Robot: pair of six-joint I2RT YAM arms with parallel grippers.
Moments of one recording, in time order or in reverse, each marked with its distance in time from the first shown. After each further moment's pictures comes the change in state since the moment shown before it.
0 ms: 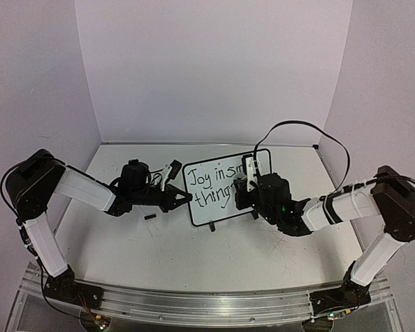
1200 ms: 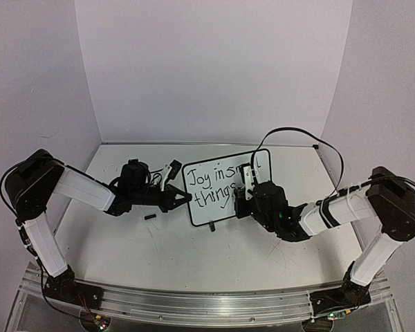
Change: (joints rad) left arm 0.002 -0.006 0.000 -0.015 -0.001 0.013; right arm 0.032 0.023 -0.031 -0.032 0.050 0.042
